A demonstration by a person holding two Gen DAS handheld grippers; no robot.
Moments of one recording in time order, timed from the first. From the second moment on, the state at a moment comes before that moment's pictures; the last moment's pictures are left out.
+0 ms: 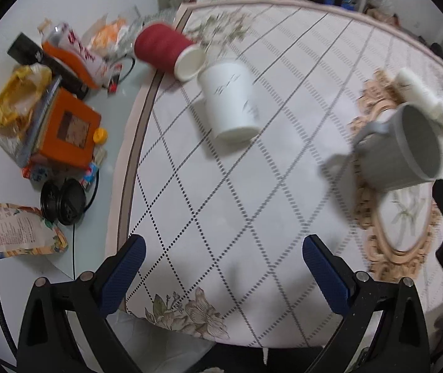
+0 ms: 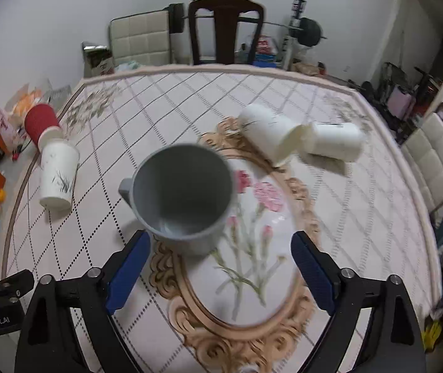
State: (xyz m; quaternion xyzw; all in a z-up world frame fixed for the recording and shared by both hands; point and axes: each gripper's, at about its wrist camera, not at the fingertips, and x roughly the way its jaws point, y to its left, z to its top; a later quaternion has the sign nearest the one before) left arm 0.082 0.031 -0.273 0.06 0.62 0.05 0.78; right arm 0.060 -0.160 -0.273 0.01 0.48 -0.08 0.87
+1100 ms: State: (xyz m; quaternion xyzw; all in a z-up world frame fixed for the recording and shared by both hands) left arm -0.064 -0.028 -0.031 0.03 0.48 0.00 0.88; right arm -0.118 -0.223 0.016 0.02 0.41 -0.10 0.91
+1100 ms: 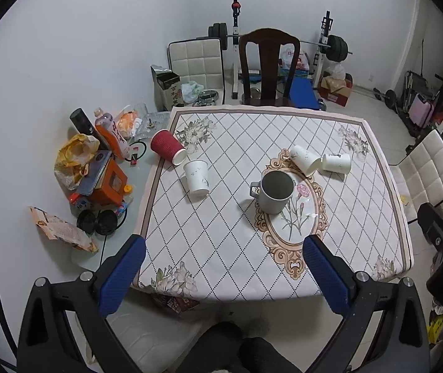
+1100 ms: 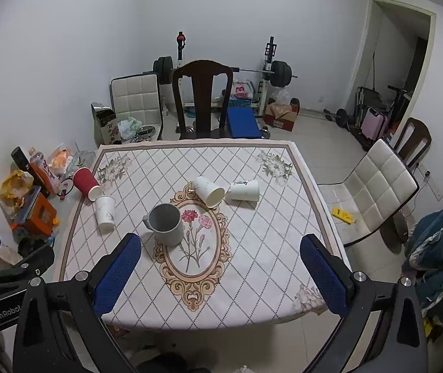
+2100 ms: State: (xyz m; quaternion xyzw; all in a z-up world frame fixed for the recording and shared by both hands) left arm -0.090 -0.017 -0.014 0.02 0.47 0.02 0.88; right arm -0.134 -0.214 0.035 0.01 0.41 -0.07 0.91
